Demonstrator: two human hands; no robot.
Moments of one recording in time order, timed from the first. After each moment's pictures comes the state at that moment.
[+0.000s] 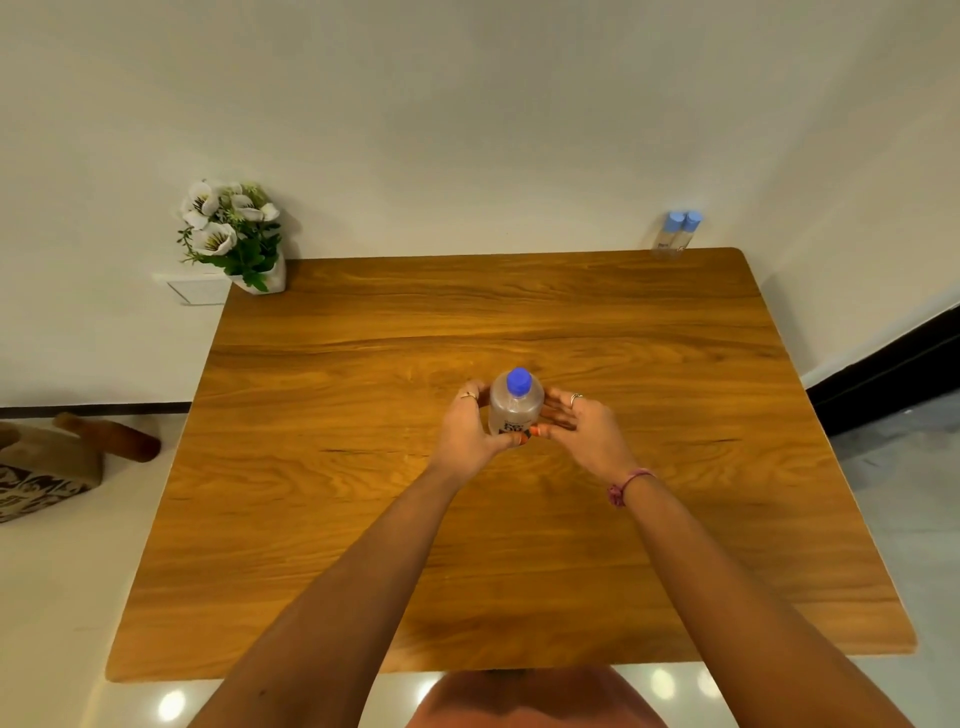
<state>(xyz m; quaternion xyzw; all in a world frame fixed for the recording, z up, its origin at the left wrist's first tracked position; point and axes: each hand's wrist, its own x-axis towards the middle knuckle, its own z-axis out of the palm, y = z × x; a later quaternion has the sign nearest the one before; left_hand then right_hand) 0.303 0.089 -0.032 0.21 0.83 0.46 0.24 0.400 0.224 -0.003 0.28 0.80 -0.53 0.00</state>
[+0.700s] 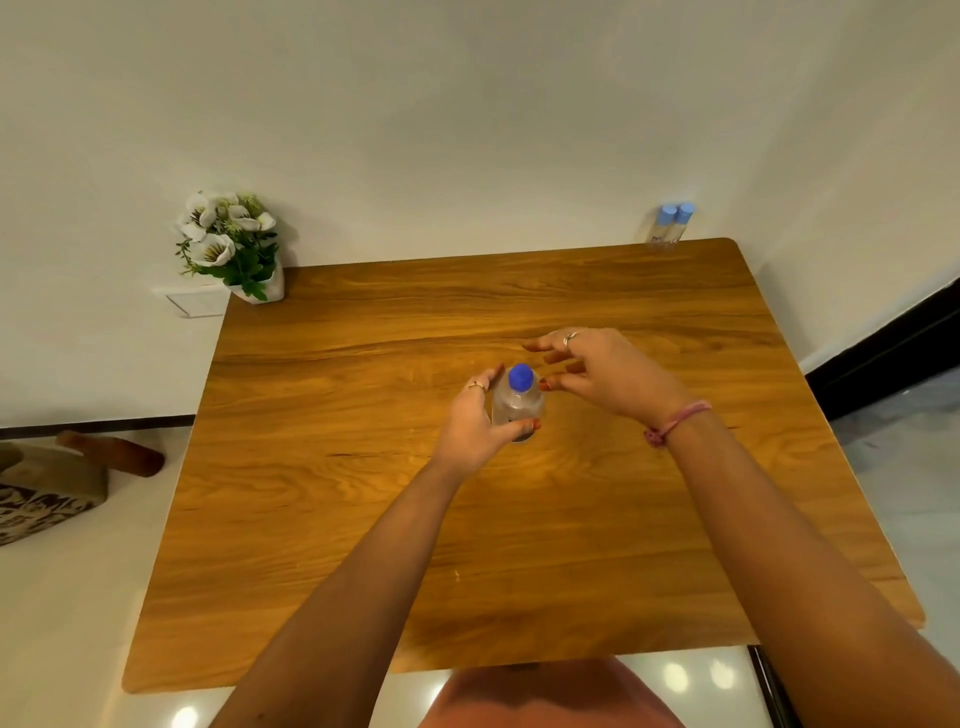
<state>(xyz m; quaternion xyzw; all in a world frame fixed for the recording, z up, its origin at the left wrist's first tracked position) 0.299 0.088 -0.020 0.25 0.81 0.47 0.25 0.379 0.242 0.087 0.10 0.94 -0.32 0.02</state>
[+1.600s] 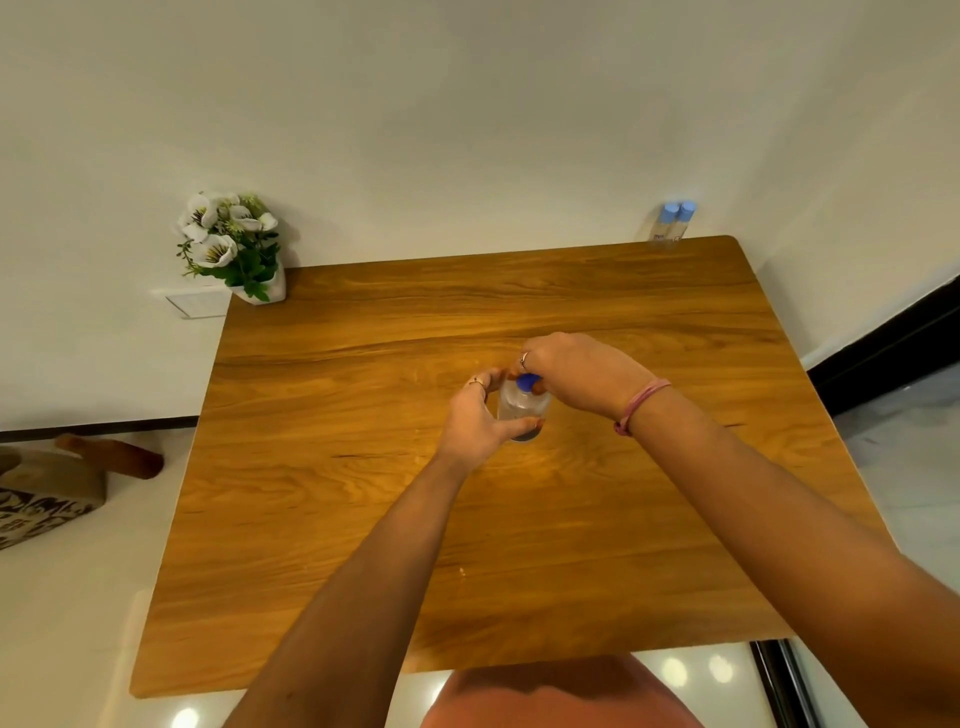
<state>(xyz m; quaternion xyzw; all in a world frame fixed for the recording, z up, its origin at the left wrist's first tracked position) 0.294 0.088 -0.015 0.22 0.80 0.48 0.27 0.350 0.218 0.092 -0.02 0.99 -0.04 0.12</state>
